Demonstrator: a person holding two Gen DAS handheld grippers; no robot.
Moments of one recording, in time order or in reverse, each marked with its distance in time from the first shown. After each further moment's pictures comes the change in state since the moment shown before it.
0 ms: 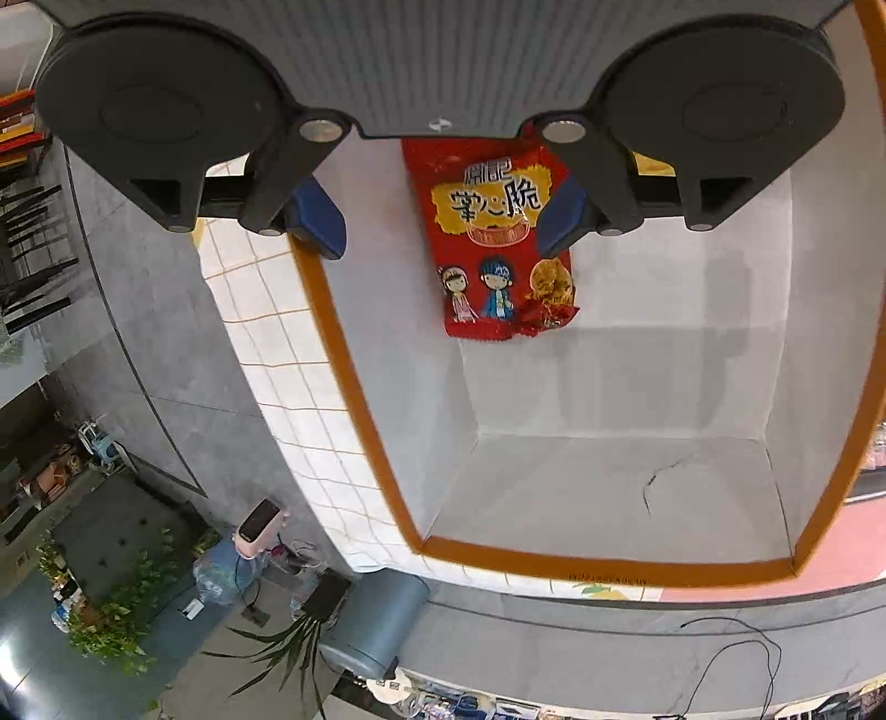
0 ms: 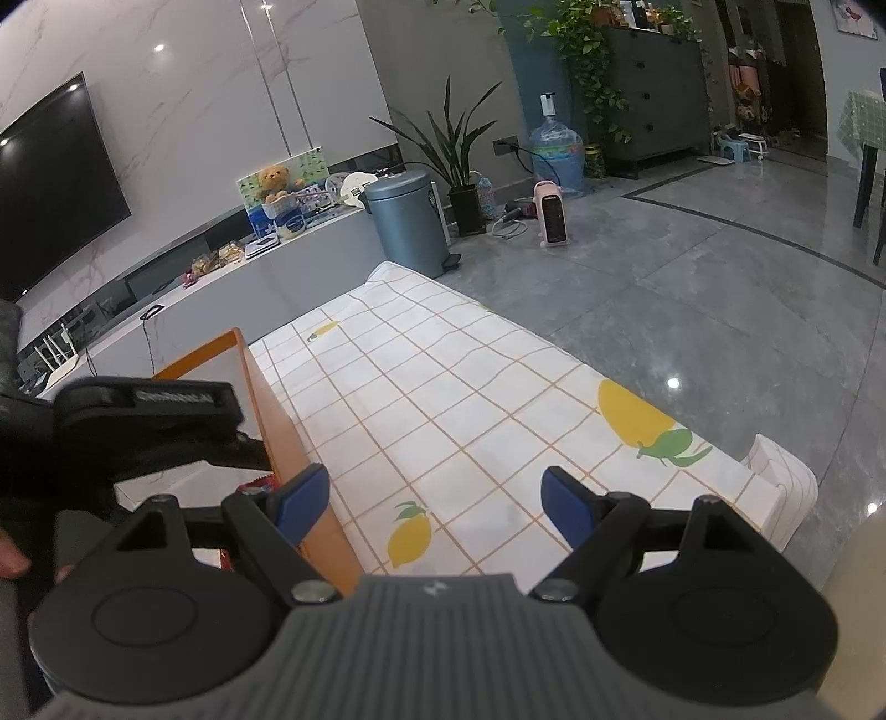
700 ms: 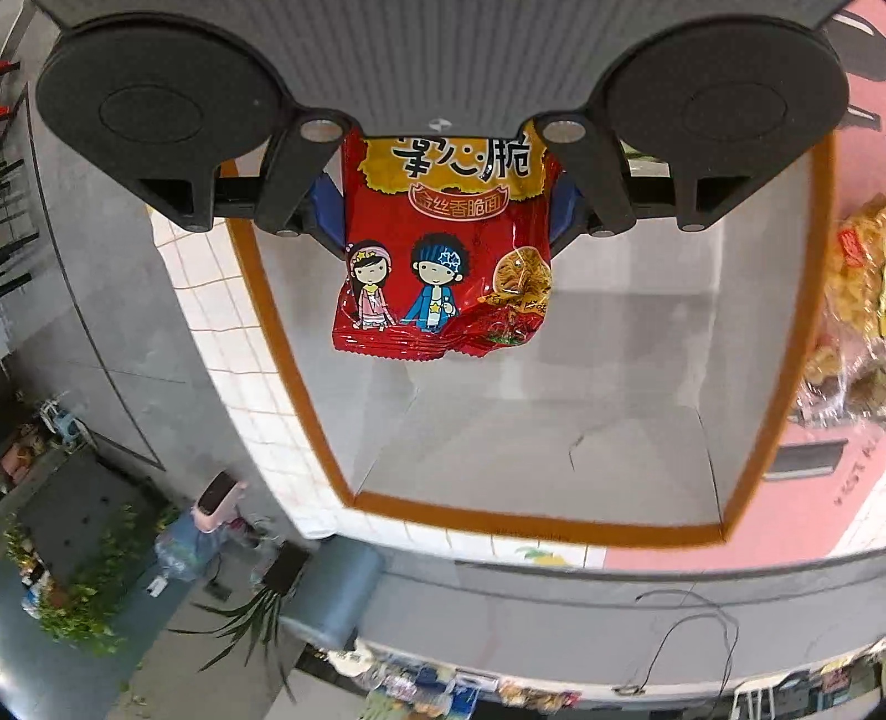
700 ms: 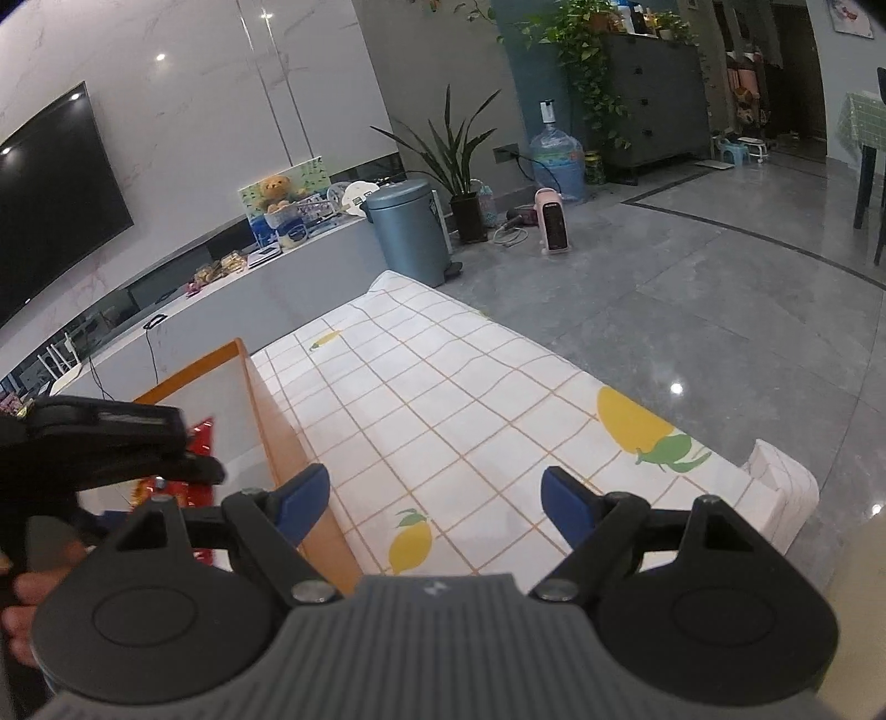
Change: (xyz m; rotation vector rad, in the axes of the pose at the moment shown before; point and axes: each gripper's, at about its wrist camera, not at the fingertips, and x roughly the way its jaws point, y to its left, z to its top) left arm 0.009 0.016 0.010 -0.023 -0.050 0.095; right arm -0.001 -0.003 0.002 0.015 -0.016 0.010
